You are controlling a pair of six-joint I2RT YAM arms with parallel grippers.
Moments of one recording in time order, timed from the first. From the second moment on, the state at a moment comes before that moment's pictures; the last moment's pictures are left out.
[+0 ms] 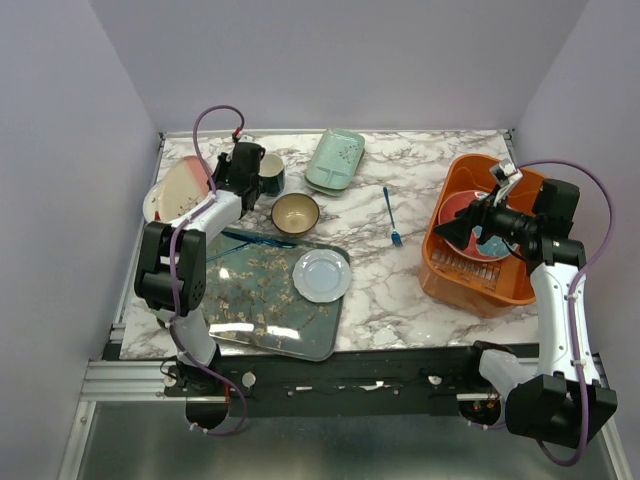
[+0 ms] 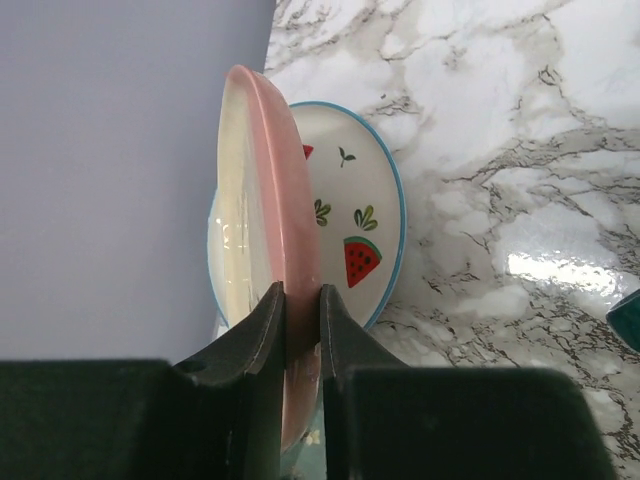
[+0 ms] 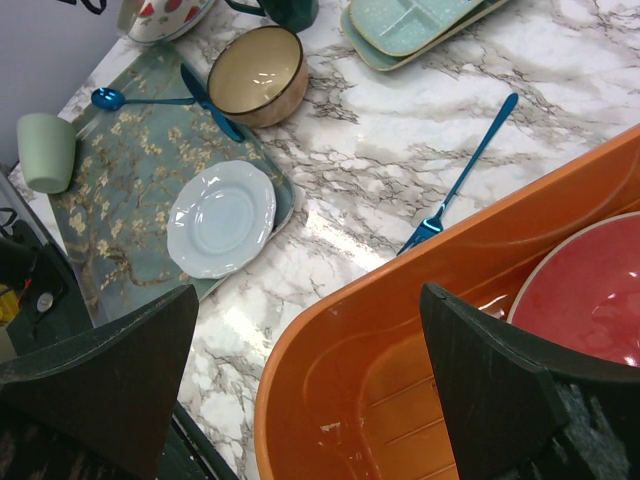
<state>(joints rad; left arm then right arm) -0.24 1.80 1.24 -0.06 -0.77 0.26 -0.24 1.01 0.97 -0.56 -1.01 -0.18</state>
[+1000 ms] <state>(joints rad) -0.53 1.52 1.28 -0.20 -0.79 0.34 -0.24 1.00 0.97 -0.57 -1.02 -0.18</state>
